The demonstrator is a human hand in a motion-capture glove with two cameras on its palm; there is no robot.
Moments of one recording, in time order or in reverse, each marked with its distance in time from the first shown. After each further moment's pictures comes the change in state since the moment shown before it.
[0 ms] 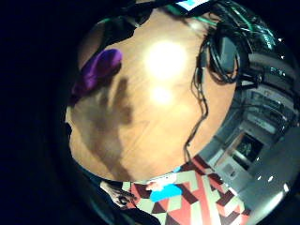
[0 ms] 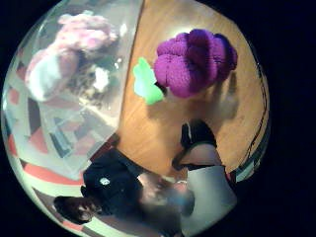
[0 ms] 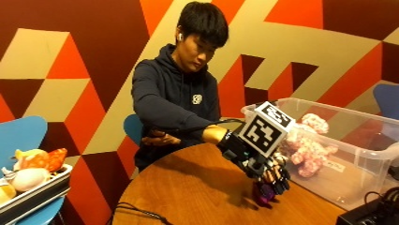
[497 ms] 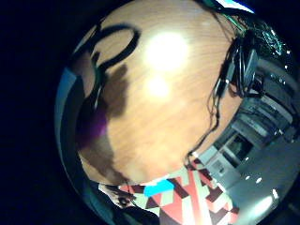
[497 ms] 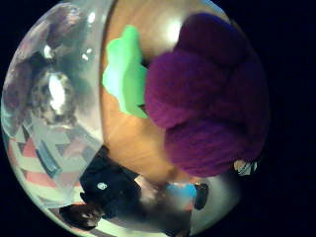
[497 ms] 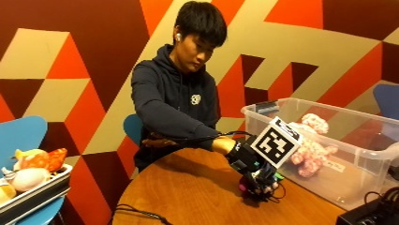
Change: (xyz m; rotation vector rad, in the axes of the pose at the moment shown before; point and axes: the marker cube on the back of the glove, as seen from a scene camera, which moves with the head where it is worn) arm -0.023 -0.027 0.028 -0.060 0.125 -0.061
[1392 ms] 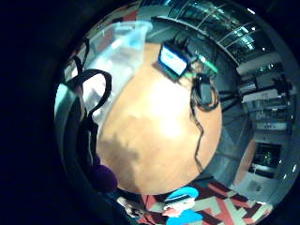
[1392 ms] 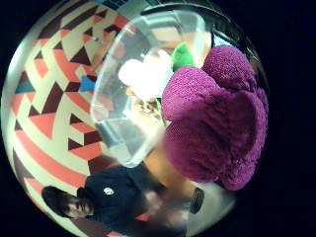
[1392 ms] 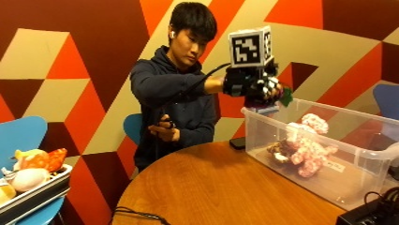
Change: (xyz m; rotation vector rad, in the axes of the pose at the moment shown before) arm -0.035 0.131 -0.162 0.629 -0.209 -0.029
